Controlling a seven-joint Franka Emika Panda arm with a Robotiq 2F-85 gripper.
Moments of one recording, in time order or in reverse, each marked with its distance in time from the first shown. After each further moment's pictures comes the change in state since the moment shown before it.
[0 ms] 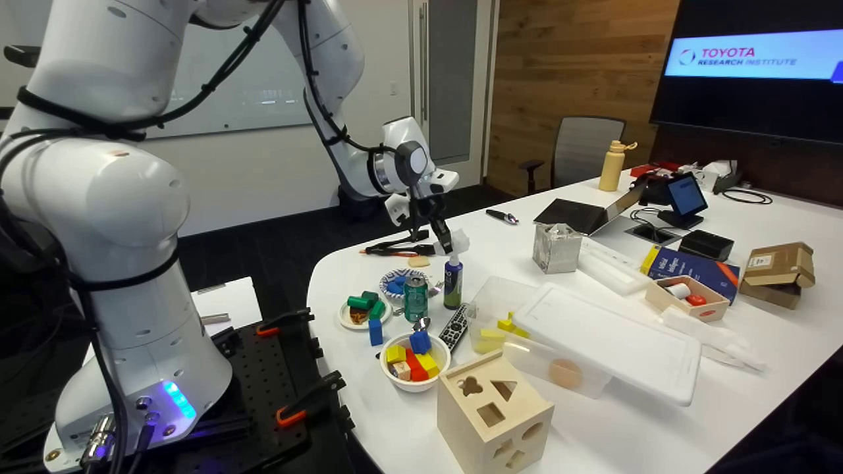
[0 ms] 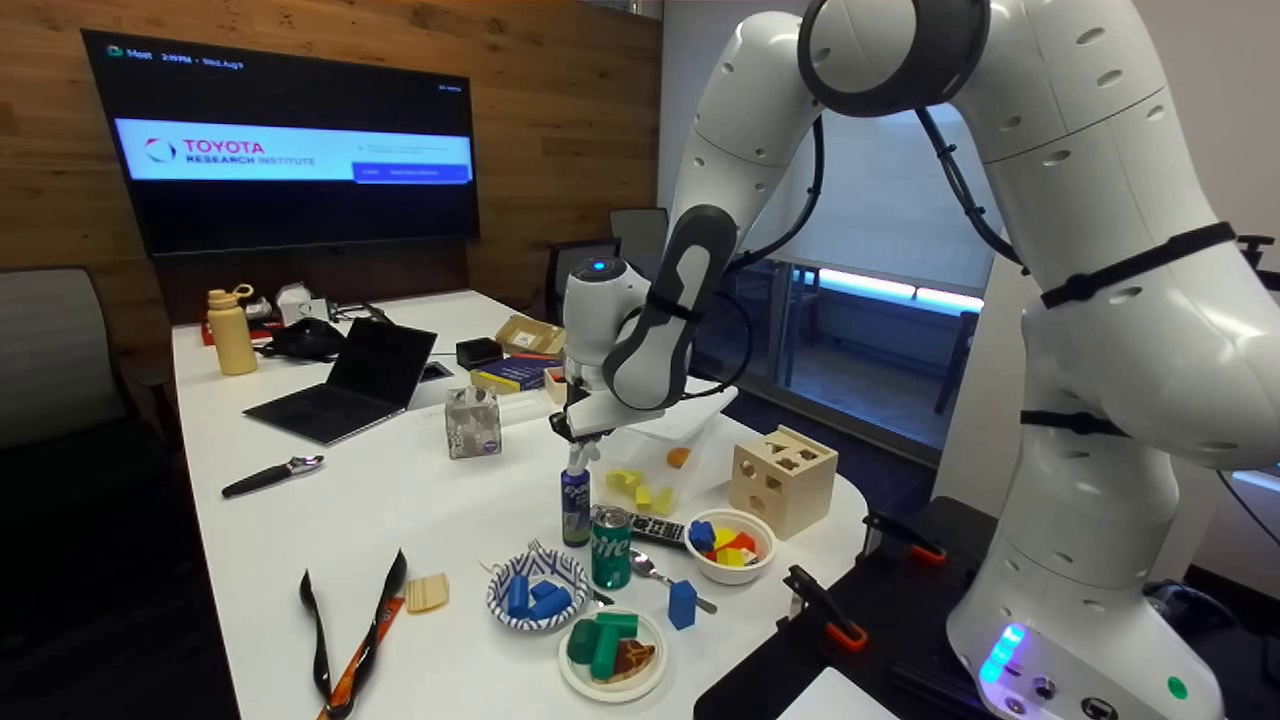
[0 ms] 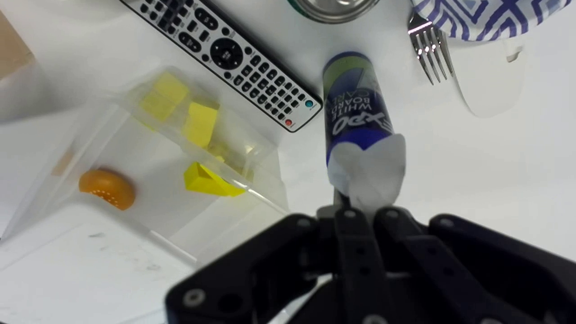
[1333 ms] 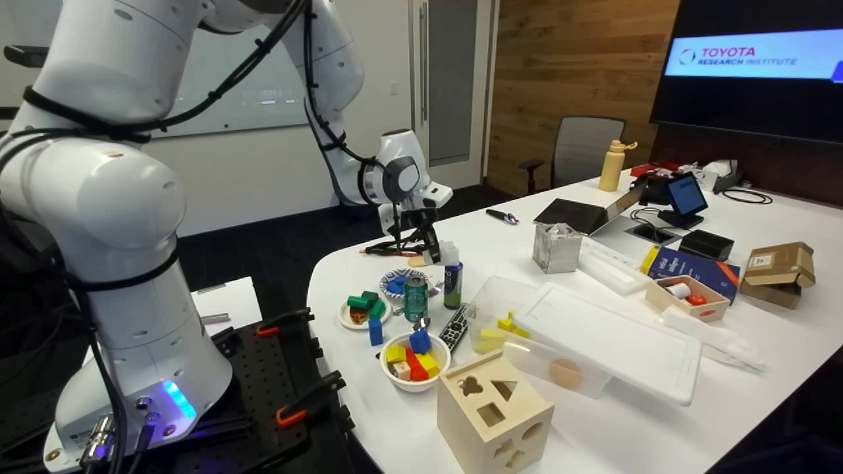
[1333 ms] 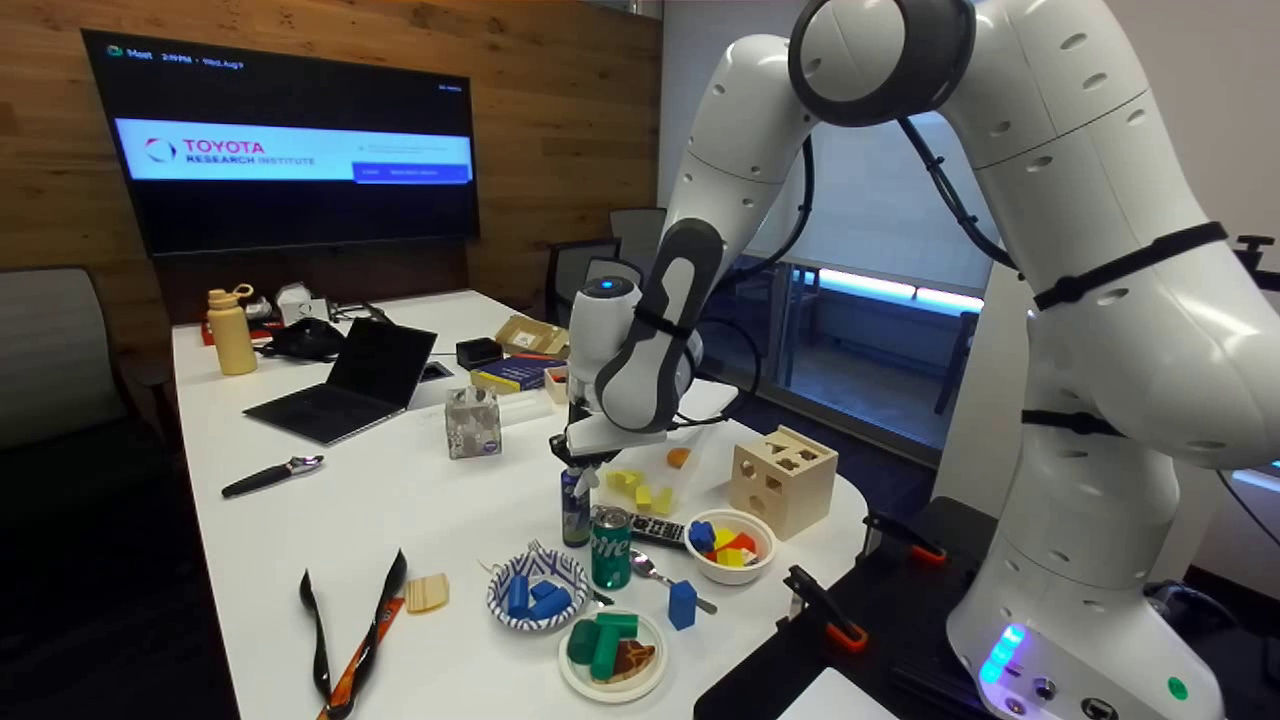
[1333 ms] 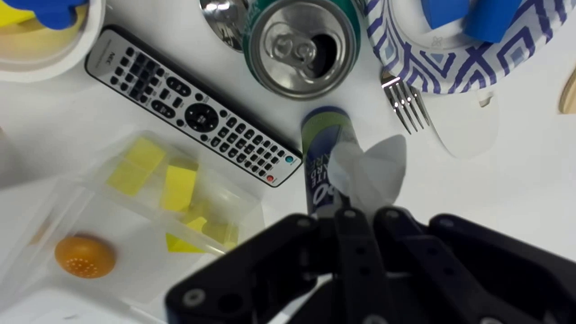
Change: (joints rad) arm -0.051 0.034 0.092 -0.033 0.192 0.054 -0.105
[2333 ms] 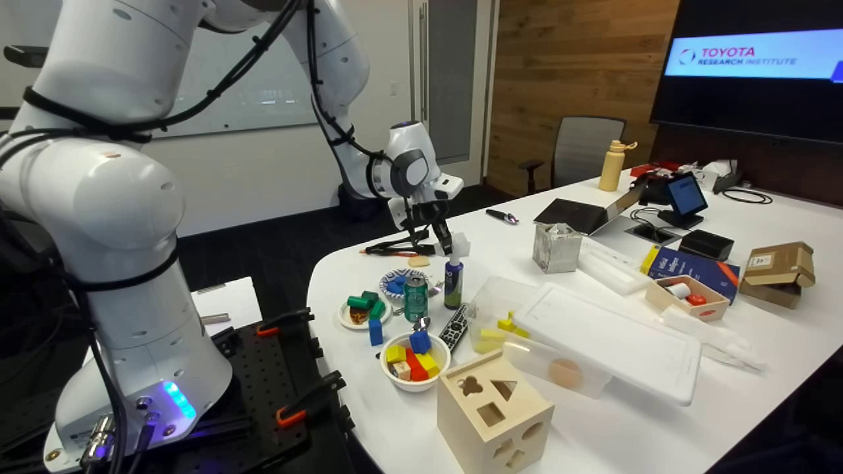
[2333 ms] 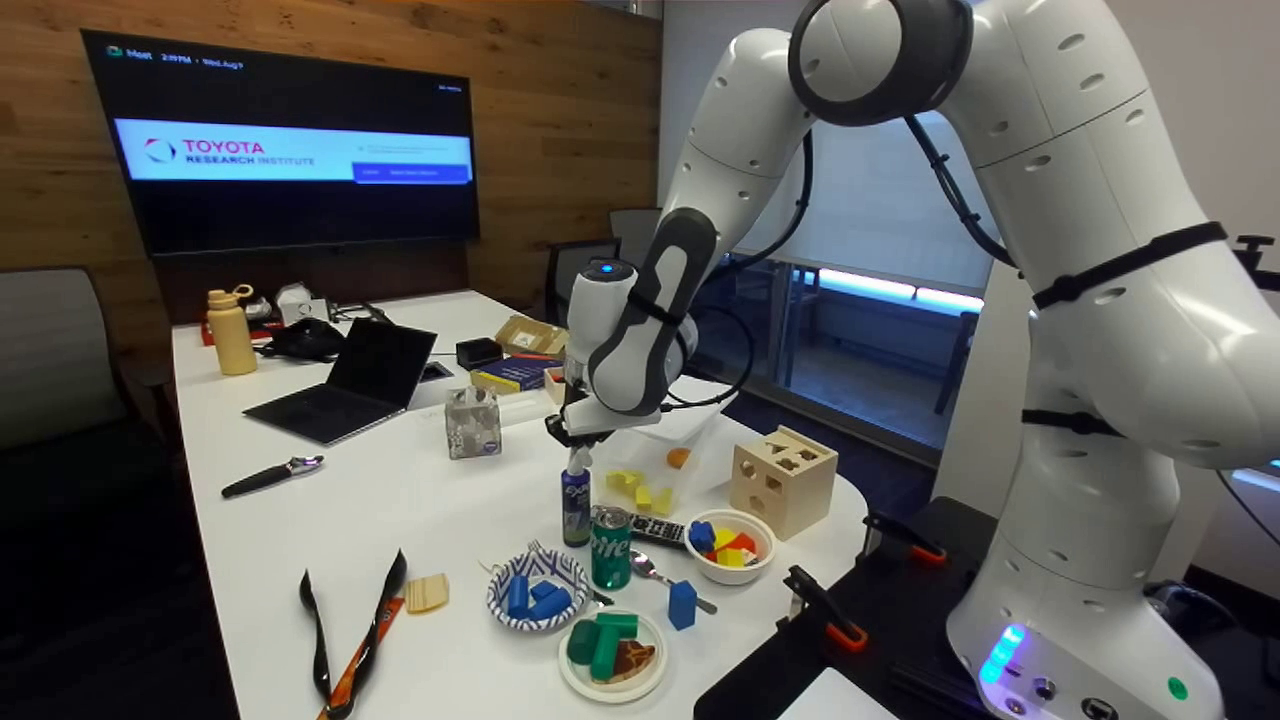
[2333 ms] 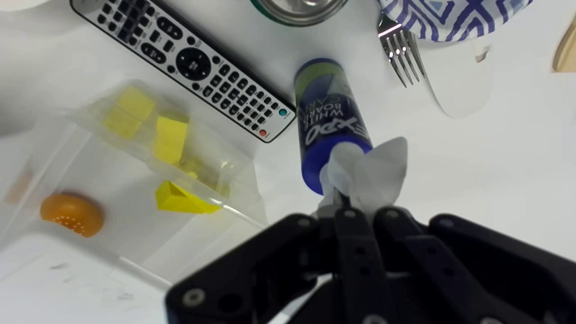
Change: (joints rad) arm -0.022 -0.005 -0.008 0.045 0.034 0.001 -0.087
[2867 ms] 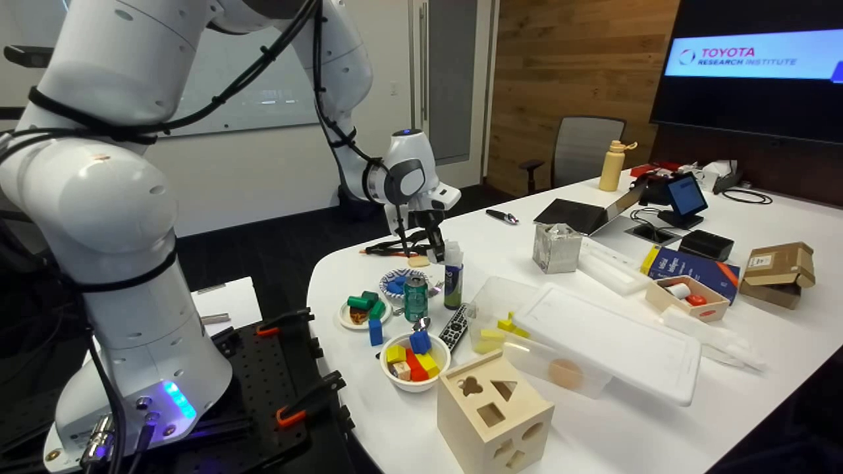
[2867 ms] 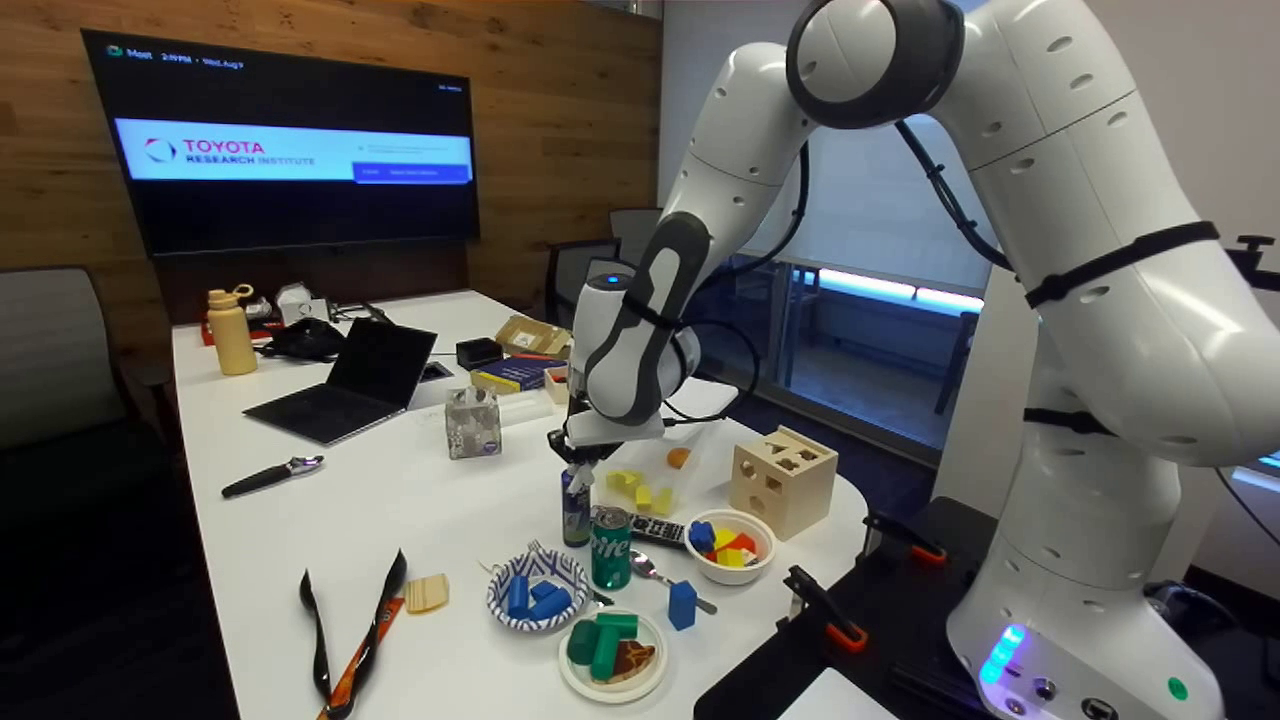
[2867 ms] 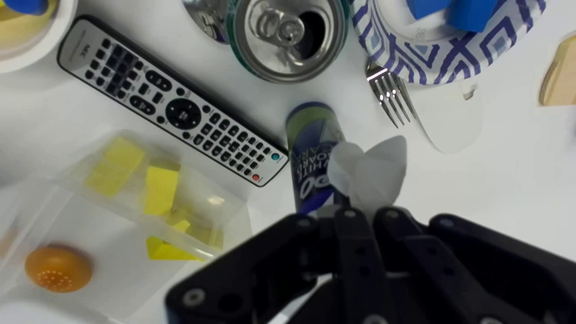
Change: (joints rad) arm -0.088 0.016 0.107 -0.014 0.106 0.002 -0.081
